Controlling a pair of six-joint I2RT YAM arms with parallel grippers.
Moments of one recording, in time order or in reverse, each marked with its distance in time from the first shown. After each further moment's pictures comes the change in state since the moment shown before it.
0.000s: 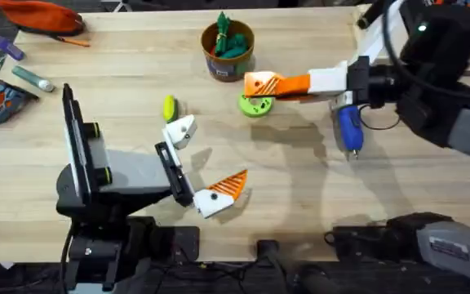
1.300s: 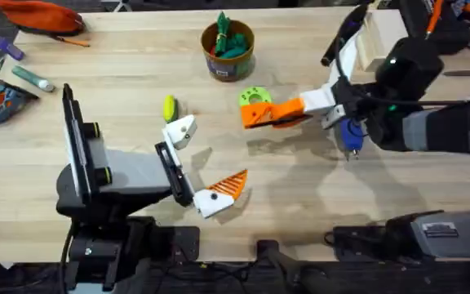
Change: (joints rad) left arm 0.000 0.000 0.000 0.000 0.000 0.000; right arm 0.011 0.297 -0.134 0.666 -0.226 0.499
